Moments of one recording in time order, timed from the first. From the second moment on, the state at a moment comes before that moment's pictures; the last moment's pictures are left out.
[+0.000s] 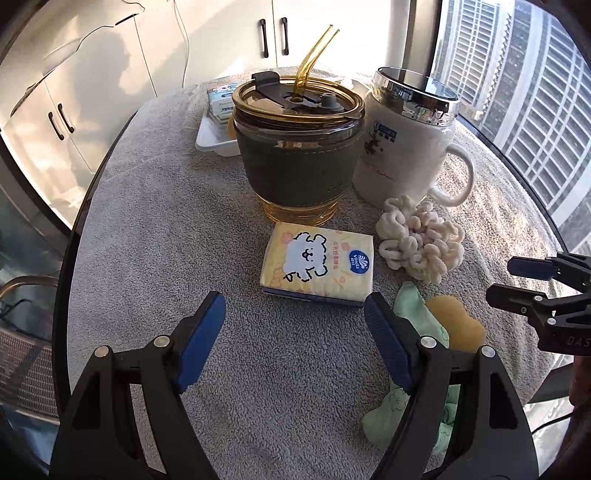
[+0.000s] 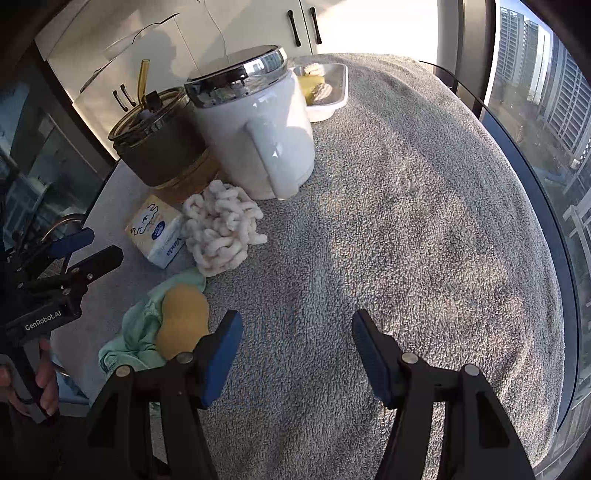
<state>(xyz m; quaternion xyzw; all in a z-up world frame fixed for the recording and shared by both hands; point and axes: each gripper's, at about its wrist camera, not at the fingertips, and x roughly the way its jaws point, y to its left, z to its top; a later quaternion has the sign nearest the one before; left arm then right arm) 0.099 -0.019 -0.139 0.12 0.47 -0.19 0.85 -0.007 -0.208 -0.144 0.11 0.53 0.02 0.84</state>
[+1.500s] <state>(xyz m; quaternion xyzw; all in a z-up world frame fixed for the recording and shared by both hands) 0.151 -0.017 -0.173 -0.01 0.56 -0.04 0.83 0.062 -0.134 -0.168 0.08 0.52 0.07 0.85</state>
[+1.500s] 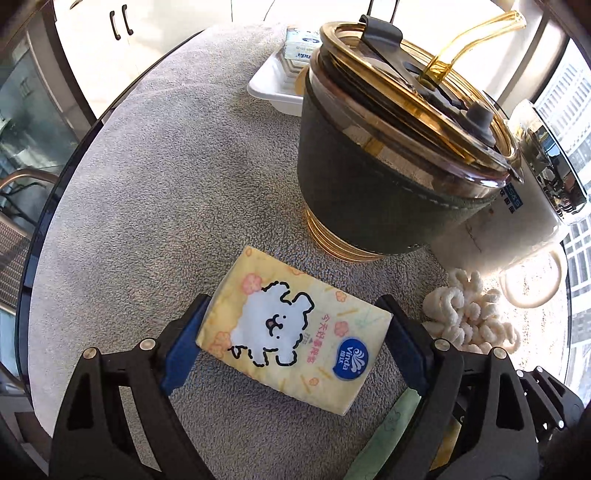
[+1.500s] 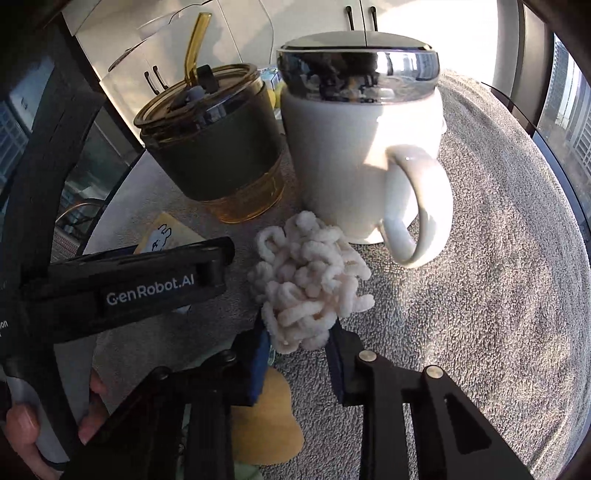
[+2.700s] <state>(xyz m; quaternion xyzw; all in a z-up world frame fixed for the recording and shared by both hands) 0.145 0.017 -0.157 -0.01 0.53 -0.02 0.85 0.046 -0.189 -0.149 0.16 0.49 0.07 0.85</state>
